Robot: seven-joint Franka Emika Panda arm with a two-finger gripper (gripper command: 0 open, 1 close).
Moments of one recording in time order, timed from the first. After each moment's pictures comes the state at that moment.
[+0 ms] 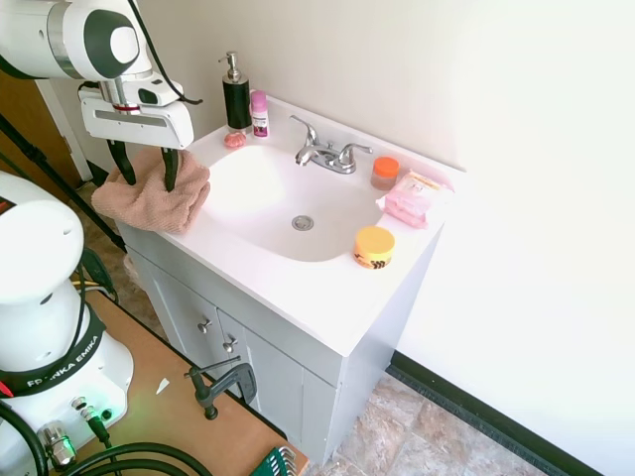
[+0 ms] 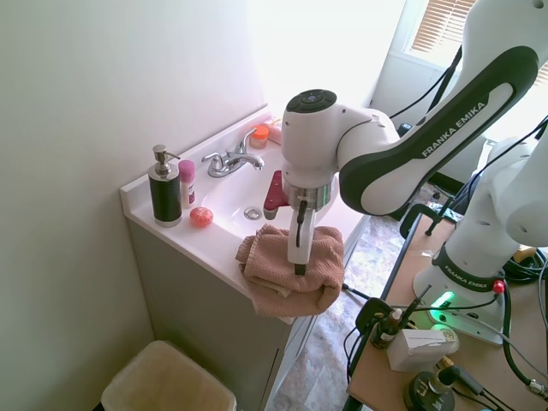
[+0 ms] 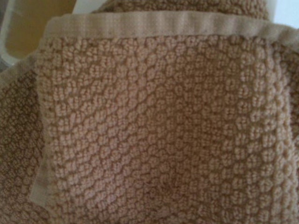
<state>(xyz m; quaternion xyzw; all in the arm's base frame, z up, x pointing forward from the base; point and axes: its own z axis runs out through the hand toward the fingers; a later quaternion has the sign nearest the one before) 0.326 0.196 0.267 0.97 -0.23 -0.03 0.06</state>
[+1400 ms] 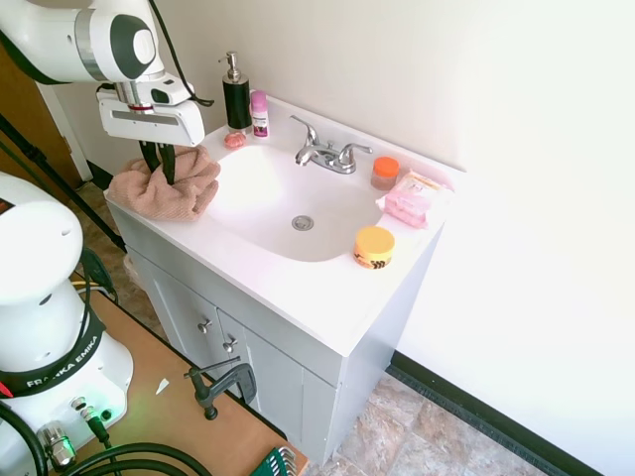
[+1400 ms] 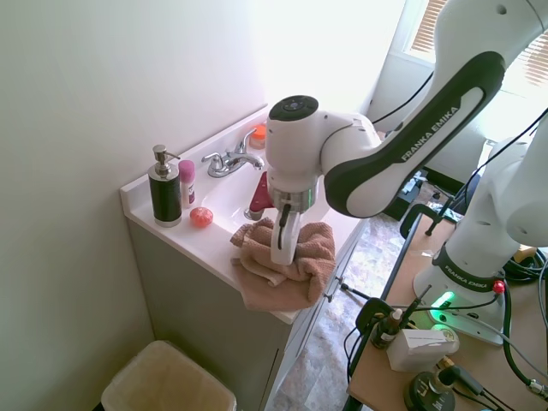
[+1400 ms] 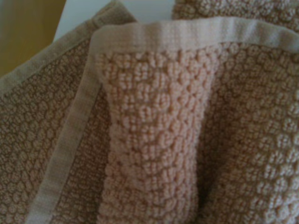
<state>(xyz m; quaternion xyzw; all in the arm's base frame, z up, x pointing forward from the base) 0.371 0.202 0.254 0.96 -0.25 -0.02 0.07</state>
